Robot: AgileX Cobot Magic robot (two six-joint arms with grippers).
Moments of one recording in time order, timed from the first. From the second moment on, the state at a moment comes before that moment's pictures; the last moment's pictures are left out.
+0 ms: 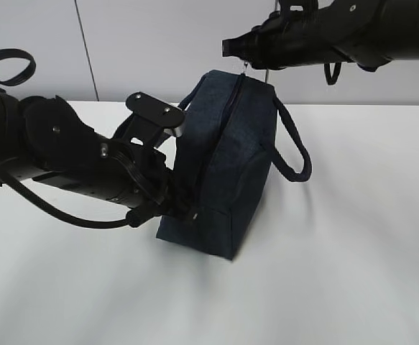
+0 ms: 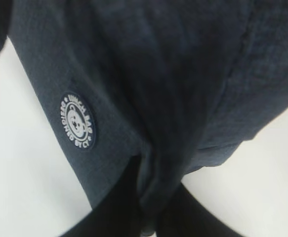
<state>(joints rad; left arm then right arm) -0.66 1.78 -0.97 -0.64 0.13 0.61 0.32 1.96 -1.51 0.65 0.09 -0.53</state>
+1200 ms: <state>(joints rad) -0.66 1.70 -0.96 -0.77 0.27 0.61 0.25 2.02 -1.66 0.60 0.38 -0.55</state>
